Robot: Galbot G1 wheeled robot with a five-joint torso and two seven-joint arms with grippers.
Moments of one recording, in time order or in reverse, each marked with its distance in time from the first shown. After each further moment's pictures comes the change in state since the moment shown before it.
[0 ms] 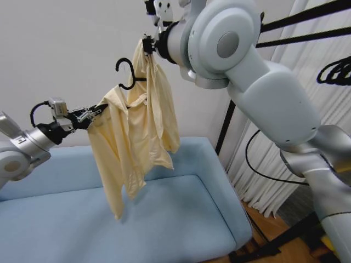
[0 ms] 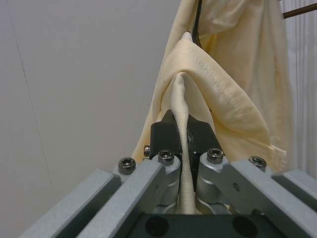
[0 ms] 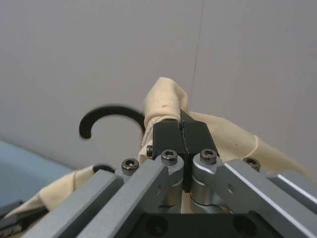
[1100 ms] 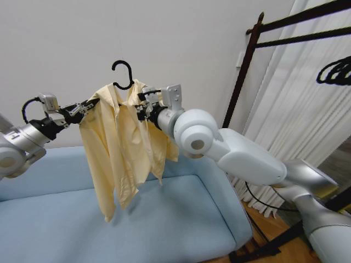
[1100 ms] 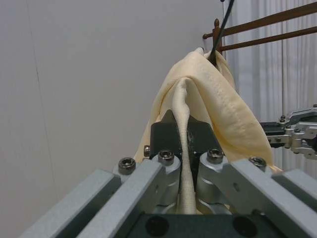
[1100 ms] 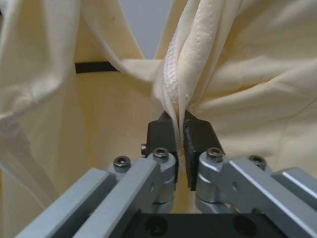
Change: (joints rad) left arm -0.009 0.004 -0.017 0.054 -0.071 -0.014 0.034; right arm -0.311 -0.076 -0.142 0.121 -0.409 0.067 -0.233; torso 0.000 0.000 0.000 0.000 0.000
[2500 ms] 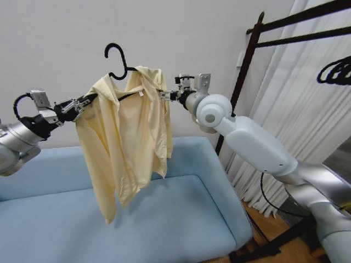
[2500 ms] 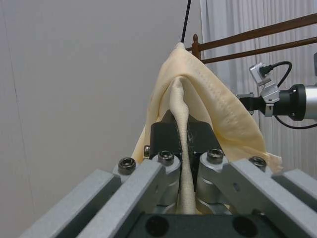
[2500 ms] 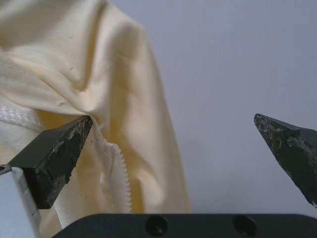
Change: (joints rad) left arm -0.001 0.005 -0.029 0.018 -0.045 -0.009 0.095; right arm -0.011 -0.103 0.153 -0.193 0.052 0.103 -0.032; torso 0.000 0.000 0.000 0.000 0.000
